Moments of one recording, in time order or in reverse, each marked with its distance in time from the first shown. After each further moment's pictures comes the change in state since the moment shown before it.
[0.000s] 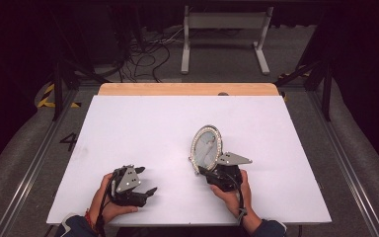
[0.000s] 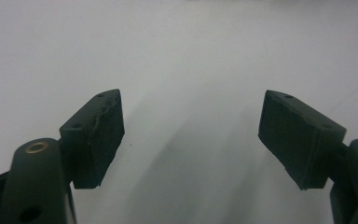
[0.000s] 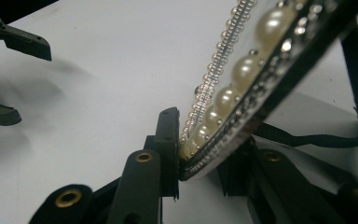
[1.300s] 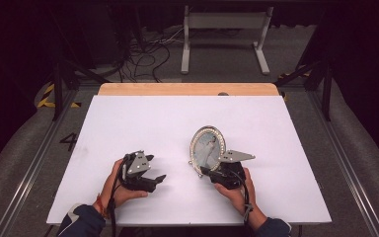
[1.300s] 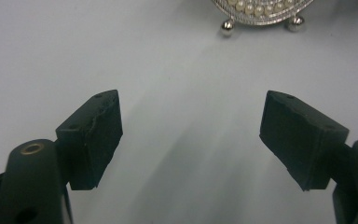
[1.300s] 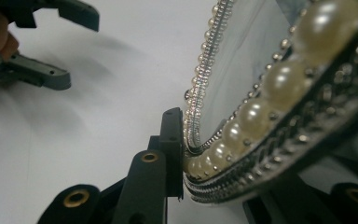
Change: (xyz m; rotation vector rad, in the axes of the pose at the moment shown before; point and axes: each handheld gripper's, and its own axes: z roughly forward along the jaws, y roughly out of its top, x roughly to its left) left arm 0.023 0.036 0.033 -0.020 -0.048 -0.018; right arm -0.016 0.002 -0.001 0.041 0.086 -0.018
